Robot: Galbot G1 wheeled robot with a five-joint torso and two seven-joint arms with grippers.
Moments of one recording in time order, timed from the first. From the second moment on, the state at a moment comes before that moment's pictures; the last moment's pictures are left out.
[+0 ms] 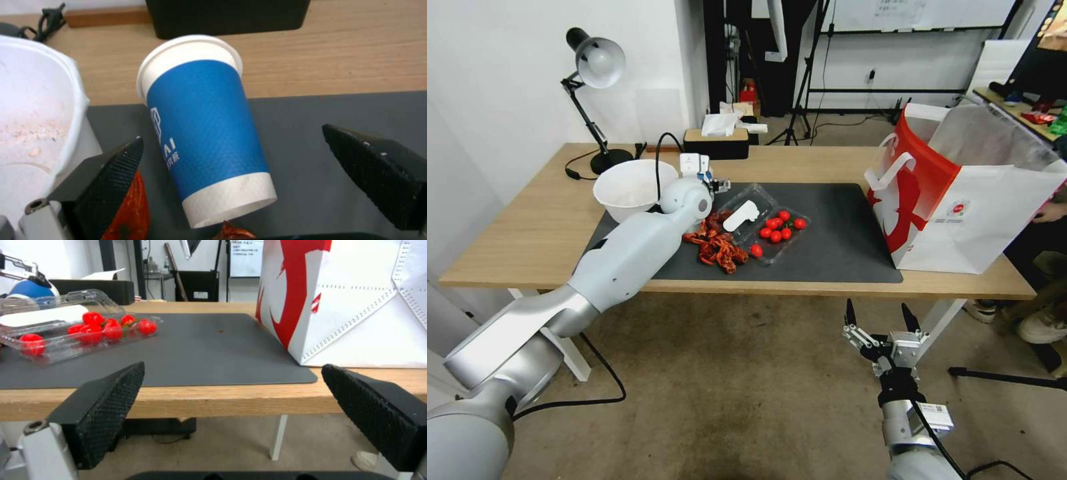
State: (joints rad) left arm 0.13 -1.22 0.36 -1.16 -1.15 0.48 -0.64; right arm -1.69 1.13 0.30 2.13 0.18 0.18 0.49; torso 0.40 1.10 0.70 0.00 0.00
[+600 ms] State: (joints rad) left arm 0.11 -1.27 0.35 -1.07 -1.19 0.51 -0.65; right arm -1.70 1.13 0.31 2.13 0.18 0.19 0.49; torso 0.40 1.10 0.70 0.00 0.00
